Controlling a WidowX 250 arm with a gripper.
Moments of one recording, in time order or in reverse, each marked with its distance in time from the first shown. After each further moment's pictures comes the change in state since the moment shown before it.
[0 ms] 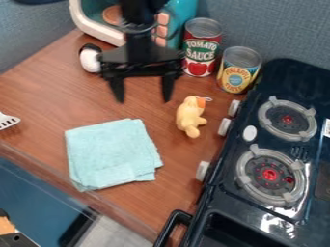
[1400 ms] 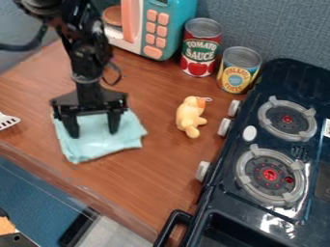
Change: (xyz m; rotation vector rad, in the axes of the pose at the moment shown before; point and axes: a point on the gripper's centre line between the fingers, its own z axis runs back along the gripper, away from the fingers) arm 0.019 0.083 -0.078 0.173 0.013 0.192
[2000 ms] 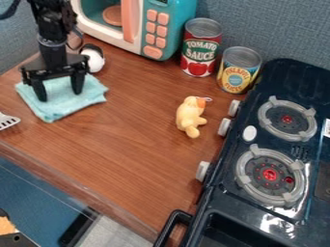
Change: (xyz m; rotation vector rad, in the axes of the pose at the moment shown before) arm 0.090 0.052 -0.012 0.112 -0.060 0.256
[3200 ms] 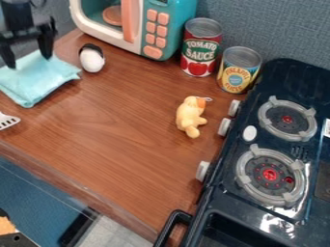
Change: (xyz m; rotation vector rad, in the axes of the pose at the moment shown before) arm 0.049 0.026 0.052 -0.078 0.041 0.161
